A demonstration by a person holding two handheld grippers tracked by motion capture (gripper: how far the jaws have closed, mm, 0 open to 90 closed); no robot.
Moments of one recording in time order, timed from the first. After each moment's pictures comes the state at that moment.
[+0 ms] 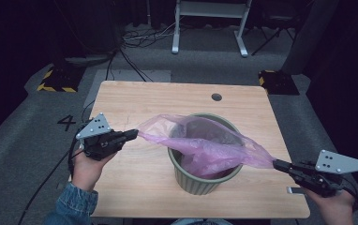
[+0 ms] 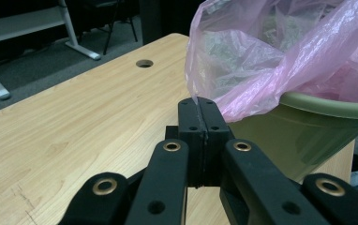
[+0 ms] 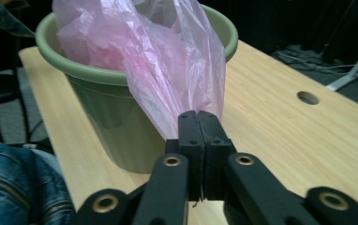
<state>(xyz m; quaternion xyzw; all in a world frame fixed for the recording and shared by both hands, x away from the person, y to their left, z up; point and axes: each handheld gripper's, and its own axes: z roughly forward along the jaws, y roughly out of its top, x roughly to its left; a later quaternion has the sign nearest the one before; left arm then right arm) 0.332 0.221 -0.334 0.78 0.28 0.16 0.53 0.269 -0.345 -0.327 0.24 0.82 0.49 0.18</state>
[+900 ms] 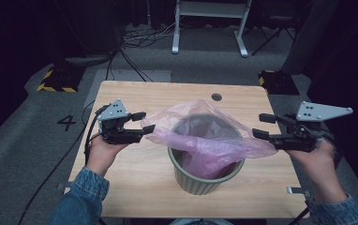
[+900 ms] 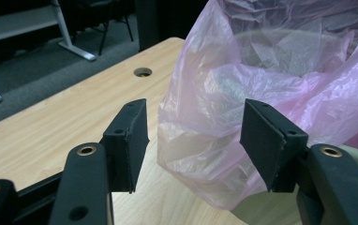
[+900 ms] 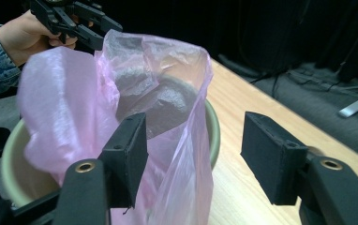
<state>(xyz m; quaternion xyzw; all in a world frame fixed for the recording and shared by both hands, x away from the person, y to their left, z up) 0.375 0.188 -0.331 0.79 0.28 0.14 0.52 0.350 -0.291 -0.265 0.22 0.81 0.51 0.16</state>
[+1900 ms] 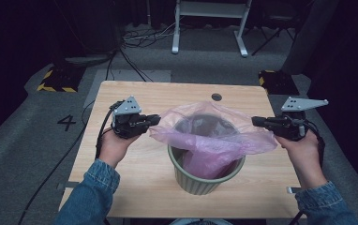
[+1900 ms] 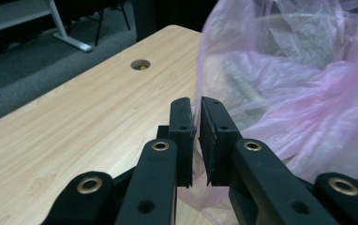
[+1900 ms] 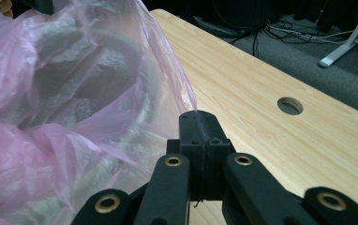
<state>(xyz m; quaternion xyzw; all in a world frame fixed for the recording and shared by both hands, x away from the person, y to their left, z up) 0.398 0.166 -0.339 0.81 0.27 0.14 0.50 0.395 -0.302 -0.302 0.30 0.82 0.46 0.15</state>
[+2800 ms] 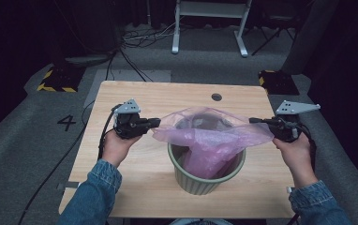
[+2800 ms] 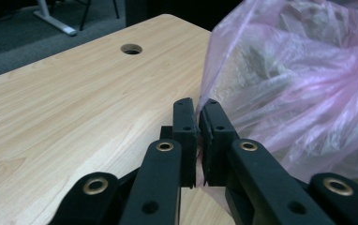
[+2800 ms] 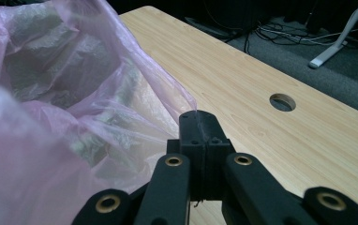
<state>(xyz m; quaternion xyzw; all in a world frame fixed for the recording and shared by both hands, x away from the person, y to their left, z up) 0.414 0.171 -0.363 0.80 0.31 0.09 0.51 0.404 -0.302 -0.325 0.30 0.82 0.46 0.17</state>
